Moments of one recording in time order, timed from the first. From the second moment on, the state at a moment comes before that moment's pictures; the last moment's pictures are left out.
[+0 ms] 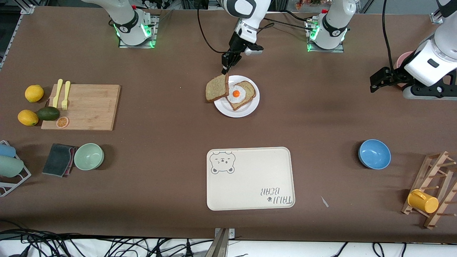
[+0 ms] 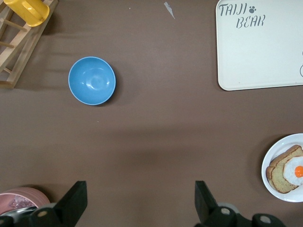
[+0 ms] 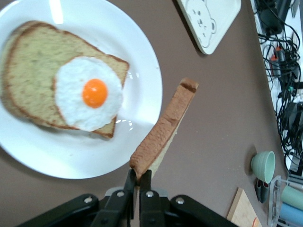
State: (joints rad) left arm -0.04 0.00 -0.06 -1.62 0.02 1.57 -0.07; right arm 0.74 0.64 0.70 -1.74 -1.04 1.65 0.97
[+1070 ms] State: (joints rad) left arm -0.03 0.00 -0.06 -1.62 0.02 1.57 -0.07; right arm 0.85 0.69 0.64 -1.73 -1.26 1.68 0.84
